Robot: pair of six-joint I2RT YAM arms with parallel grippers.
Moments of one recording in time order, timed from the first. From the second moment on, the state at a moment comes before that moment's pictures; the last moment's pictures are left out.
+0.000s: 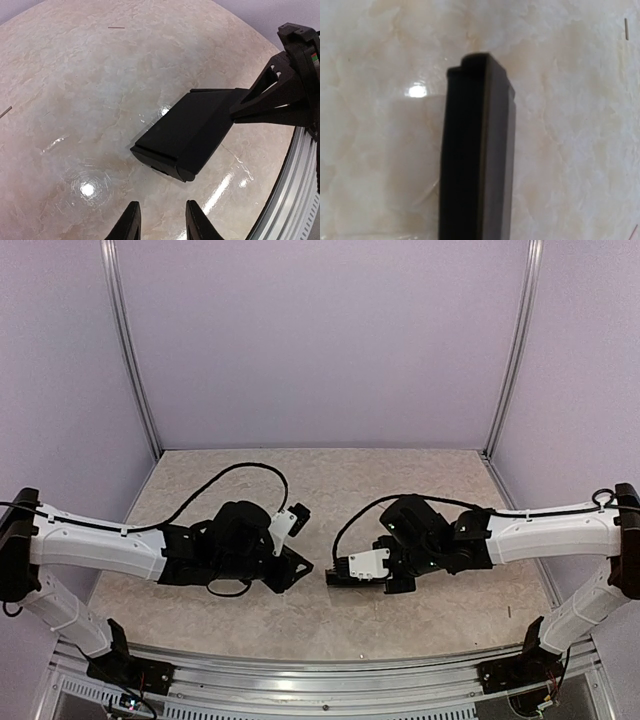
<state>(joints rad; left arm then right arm) -1.07 1.47 0.82 -0.01 -0.09 -0.28 1.02 1.46 0.89 -0.32 0.06 -0.78</state>
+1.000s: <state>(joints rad) -0.98 1.74 0.96 0.08 0.22 -0.32 0.77 1.42 0.83 -0.45 -0.30 -0.87</state>
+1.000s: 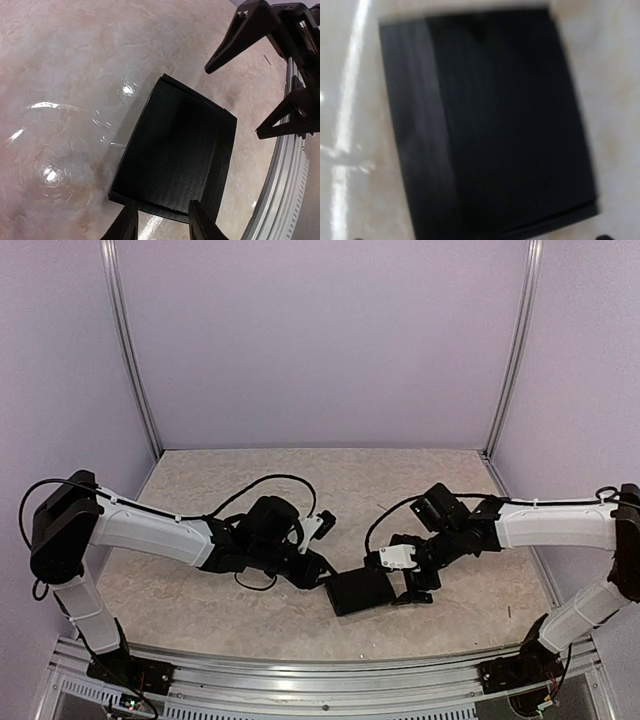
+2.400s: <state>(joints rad) -1.09 1.86 1.09 -0.20 0.19 -0.17 0.66 1.77 1.09 -0.64 -0.49 -1.10</state>
